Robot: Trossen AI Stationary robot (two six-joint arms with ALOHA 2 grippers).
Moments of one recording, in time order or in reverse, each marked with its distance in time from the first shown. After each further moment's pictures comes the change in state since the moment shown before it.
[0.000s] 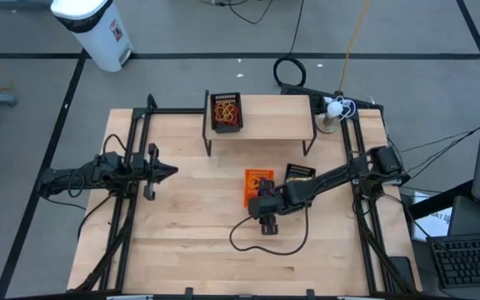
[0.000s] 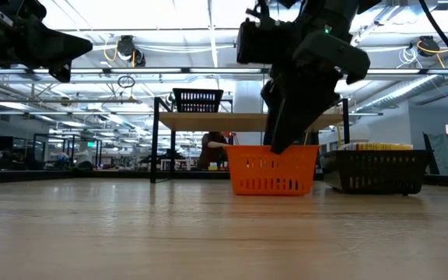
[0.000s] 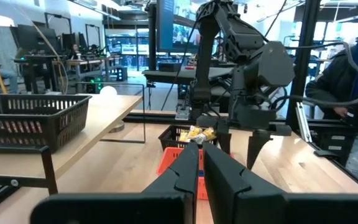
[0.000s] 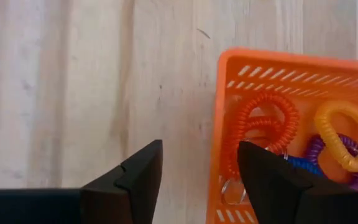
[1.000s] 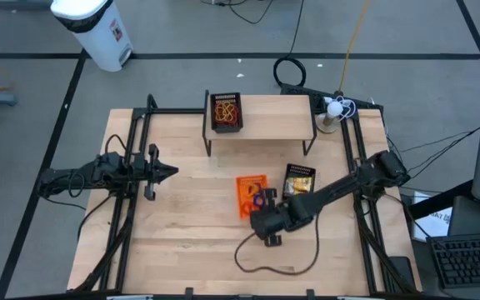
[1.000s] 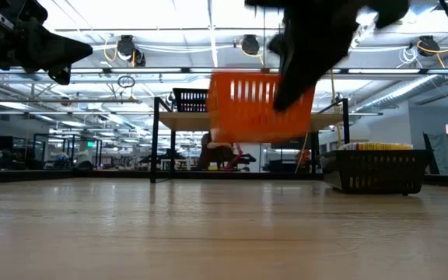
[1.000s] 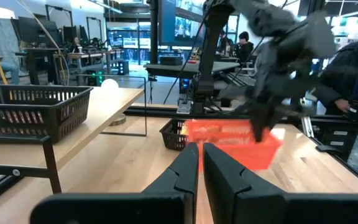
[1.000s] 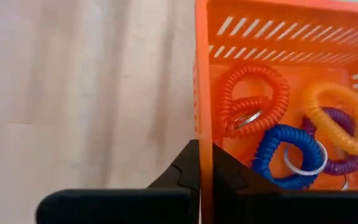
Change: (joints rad) left arm 0.000 0.000 0.000 -0.026 -0.007 -0.009; right arm 0.139 -0.008 0.122 -0.149 0.158 0.037
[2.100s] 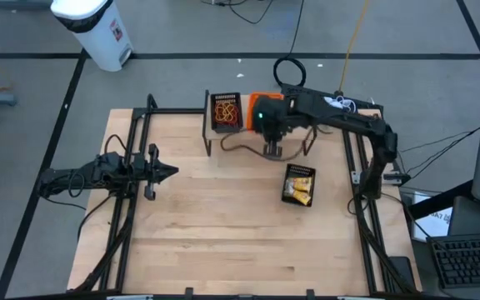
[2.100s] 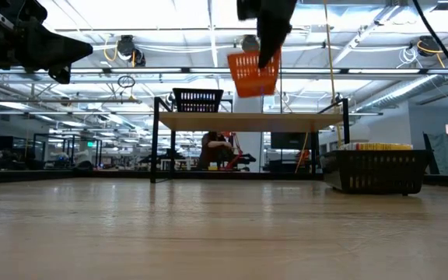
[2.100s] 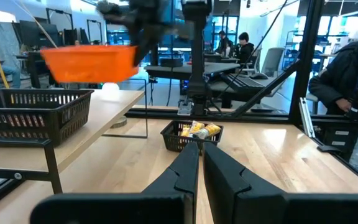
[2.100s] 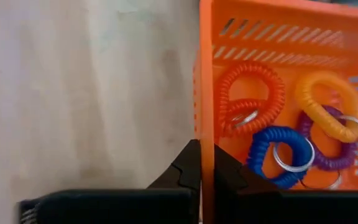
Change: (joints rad) left arm 0.000 0.000 0.000 0.006 -0.001 0.012; right arm -0.642 -0.020 0.595 -0.607 -0.143 -0.390
